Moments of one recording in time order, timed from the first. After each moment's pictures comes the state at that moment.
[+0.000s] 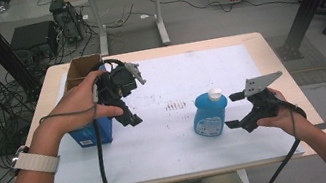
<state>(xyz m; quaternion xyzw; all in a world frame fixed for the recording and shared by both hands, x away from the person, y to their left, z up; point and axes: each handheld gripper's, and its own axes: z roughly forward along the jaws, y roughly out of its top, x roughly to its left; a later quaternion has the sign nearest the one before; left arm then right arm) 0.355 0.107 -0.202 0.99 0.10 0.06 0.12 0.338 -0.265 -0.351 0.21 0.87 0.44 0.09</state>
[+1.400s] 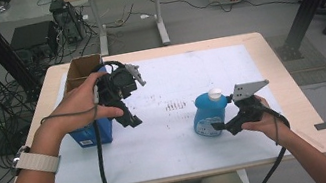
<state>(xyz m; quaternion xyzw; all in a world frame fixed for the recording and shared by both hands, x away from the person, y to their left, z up) 0.357 0.109 -0.208 0.99 0.10 0.06 0.12 0.347 -0.241 -0.383 0.21 0.84 0.48 0.09</state>
